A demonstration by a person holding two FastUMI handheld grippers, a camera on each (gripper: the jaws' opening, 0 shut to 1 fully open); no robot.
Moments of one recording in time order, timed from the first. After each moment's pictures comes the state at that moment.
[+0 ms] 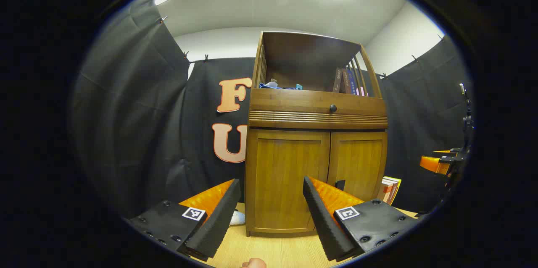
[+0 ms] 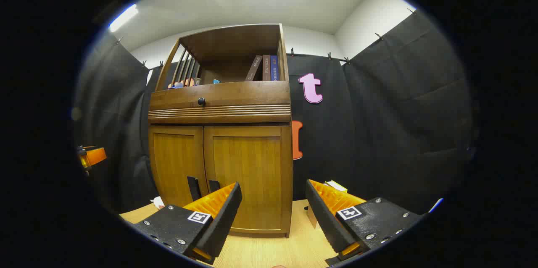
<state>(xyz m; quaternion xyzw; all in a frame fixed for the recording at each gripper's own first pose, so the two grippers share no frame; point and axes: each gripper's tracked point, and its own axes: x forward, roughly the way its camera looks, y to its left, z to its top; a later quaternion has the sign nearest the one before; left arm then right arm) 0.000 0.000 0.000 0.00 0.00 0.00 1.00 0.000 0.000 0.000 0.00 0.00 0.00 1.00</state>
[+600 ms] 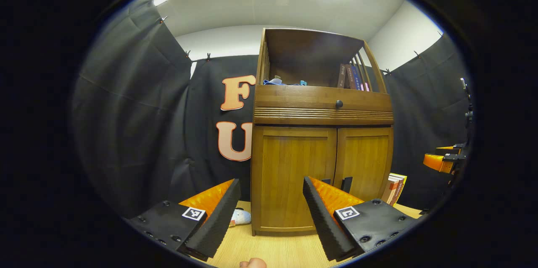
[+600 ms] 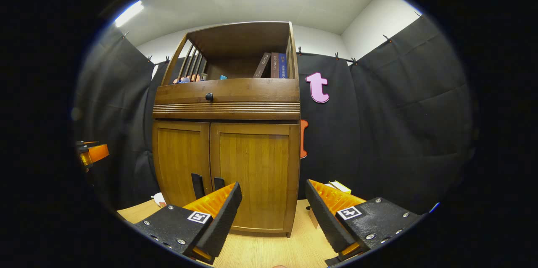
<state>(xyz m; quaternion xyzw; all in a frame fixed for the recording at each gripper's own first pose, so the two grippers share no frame) 0.007 0.013 -0.007 0.00 0.01 0.01 1.00 0.006 0.016 -0.005 -0.01 0.01 0.01 1.00</state>
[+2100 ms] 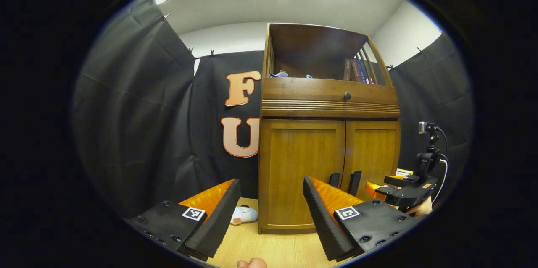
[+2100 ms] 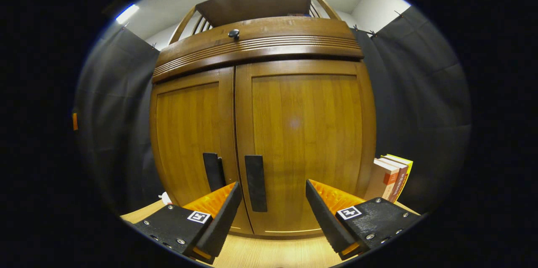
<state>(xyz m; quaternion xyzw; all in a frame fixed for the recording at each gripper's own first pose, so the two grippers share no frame) 0.011 0.038 -0.028 0.01 0.02 0.03 1.00 0.151 0.153 -0.150 0.02 0.07 0.07 0.99</state>
